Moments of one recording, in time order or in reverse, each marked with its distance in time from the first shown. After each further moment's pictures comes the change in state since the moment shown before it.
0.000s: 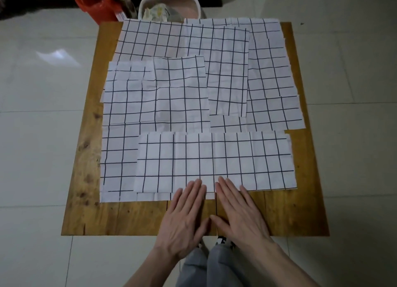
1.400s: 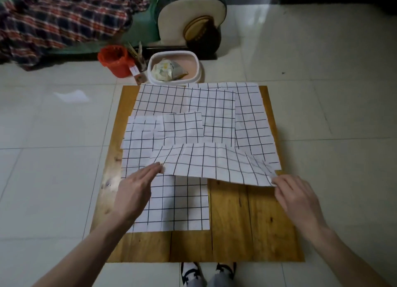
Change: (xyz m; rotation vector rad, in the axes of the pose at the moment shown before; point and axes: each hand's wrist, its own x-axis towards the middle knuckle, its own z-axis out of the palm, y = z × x) left_hand 0.060 -0.076 -0.226 0.101 0.576 0.006; right_hand 0.018 0.134 -0.187 -0.023 0.468 0.084
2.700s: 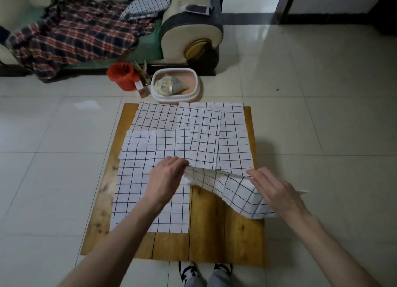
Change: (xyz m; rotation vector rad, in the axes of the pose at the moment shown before) left_hand 0.097 0.121 -0.012 -0.202 -0.063 -0.076; right_hand 0.062 0.033 -0.113 0.151 -0.001 -0.298
